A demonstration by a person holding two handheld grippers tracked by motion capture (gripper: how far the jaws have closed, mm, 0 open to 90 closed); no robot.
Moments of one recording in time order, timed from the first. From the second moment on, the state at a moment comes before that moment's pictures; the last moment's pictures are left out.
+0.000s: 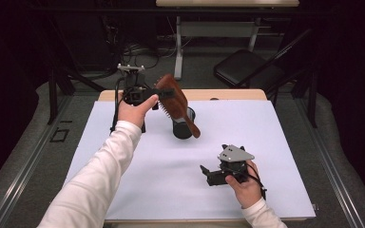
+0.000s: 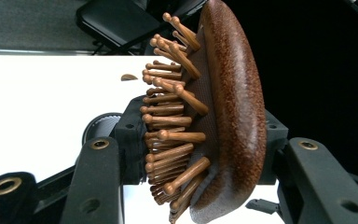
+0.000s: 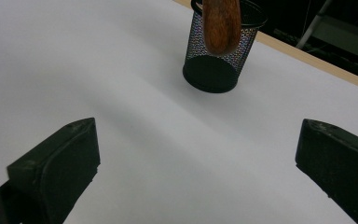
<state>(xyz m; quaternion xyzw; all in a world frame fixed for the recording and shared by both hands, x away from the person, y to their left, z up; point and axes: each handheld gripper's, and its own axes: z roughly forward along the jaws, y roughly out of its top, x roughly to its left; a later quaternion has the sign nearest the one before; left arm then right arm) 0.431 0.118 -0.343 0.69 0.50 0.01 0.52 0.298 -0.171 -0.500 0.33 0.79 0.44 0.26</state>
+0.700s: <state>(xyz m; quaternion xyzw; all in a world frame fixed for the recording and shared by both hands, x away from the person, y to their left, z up) 0.437 0.133 -0.333 0.67 0.50 0.06 0.54 0.299 -0.170 -0.504 0.33 0.80 0.43 0.26</state>
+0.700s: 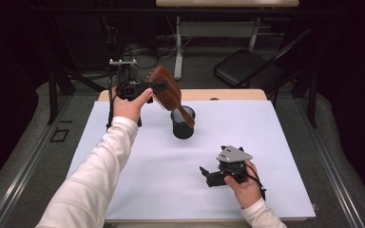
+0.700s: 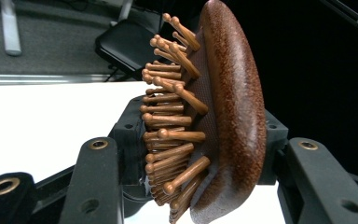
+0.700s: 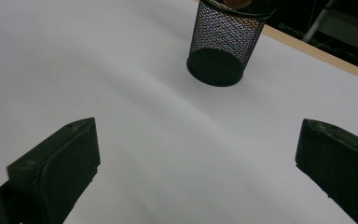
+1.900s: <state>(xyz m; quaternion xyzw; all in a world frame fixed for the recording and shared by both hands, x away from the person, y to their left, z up) 0.458 0.136 -0.347 0.65 0.53 0.09 0.53 0.298 -0.169 -0.505 0.33 0.80 0.43 0.25</state>
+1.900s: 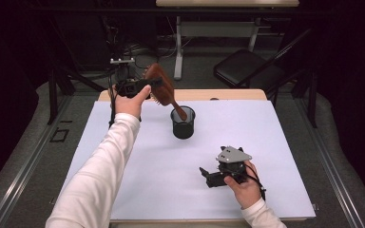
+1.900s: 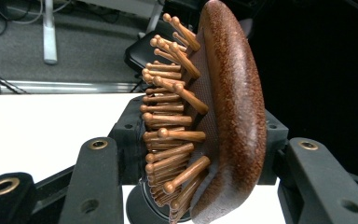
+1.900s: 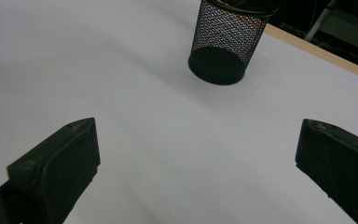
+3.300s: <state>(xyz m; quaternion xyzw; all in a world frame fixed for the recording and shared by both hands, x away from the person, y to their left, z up) 0.467 0.108 -0.384 0.70 0.50 0.15 0.49 0.299 -0.169 -0.507 0.33 0.81 0.42 0.25</state>
